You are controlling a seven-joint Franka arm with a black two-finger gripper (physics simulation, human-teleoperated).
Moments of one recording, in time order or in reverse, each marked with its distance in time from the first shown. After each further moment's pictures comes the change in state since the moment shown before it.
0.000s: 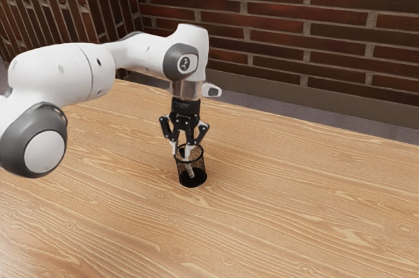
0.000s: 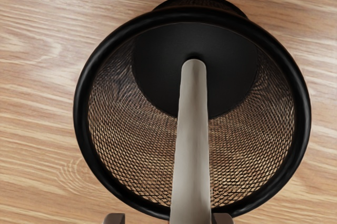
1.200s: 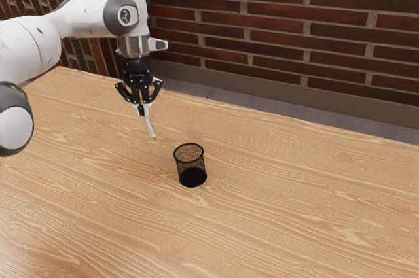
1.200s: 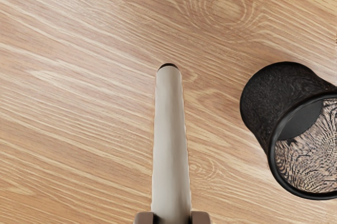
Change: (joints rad) arm 0.318 -0.035 -0.120 0.162 -0.051 -0.126 -0.011
